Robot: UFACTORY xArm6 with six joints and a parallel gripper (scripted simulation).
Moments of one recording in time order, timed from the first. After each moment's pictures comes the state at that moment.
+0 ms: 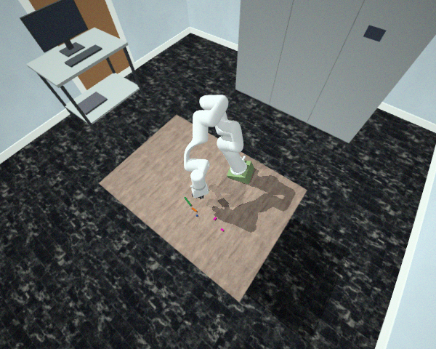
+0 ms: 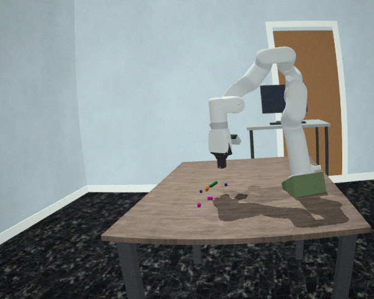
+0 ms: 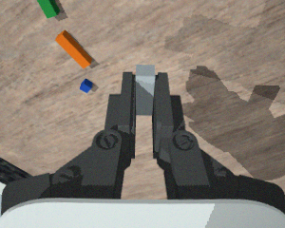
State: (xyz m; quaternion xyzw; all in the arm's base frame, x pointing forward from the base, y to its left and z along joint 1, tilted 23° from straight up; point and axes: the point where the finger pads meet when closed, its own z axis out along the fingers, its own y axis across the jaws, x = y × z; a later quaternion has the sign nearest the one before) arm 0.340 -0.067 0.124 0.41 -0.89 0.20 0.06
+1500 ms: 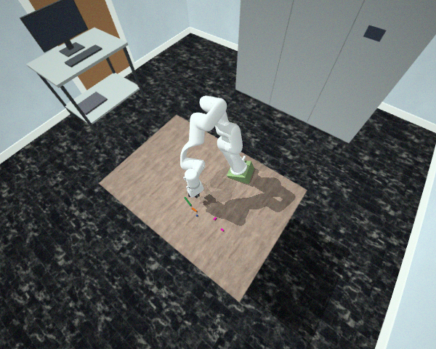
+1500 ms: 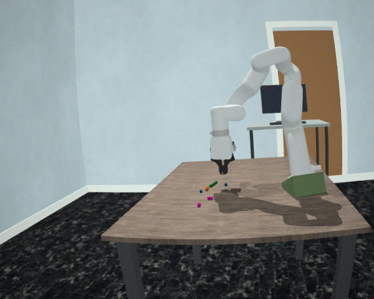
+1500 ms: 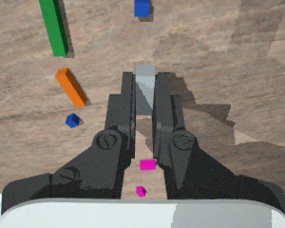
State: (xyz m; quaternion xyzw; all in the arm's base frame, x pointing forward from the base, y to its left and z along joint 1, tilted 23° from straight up) arm 0.336 -0.122 0.106 0.54 -0.82 0.18 0.09
